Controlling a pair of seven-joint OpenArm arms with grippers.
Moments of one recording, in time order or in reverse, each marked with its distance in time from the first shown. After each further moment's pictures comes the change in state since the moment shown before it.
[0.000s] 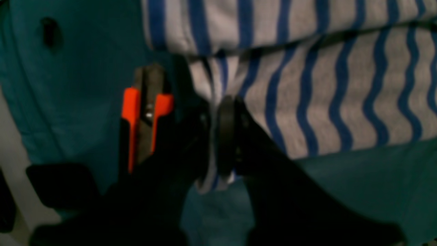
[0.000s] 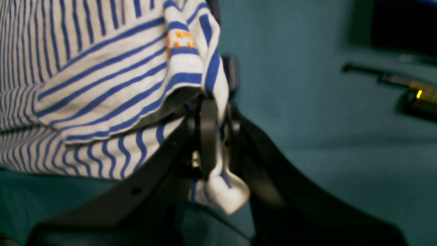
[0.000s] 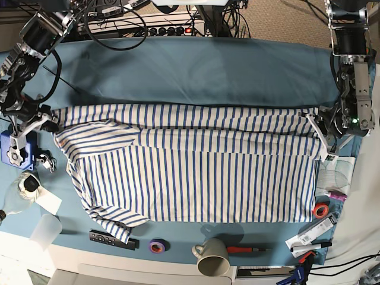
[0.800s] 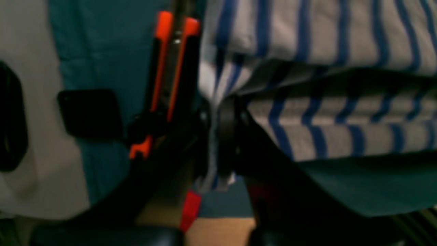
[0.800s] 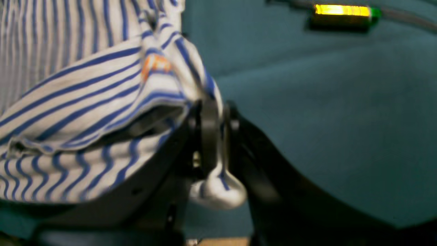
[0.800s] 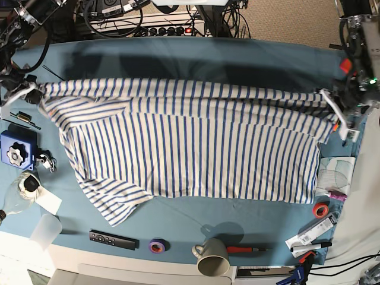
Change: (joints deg) left arm 16.5 0.2 -15.5 17.8 -4.4 -2.3 -1.8; right arm -14.8 -0.3 11.6 12.7 3.2 -0.1 -0.7
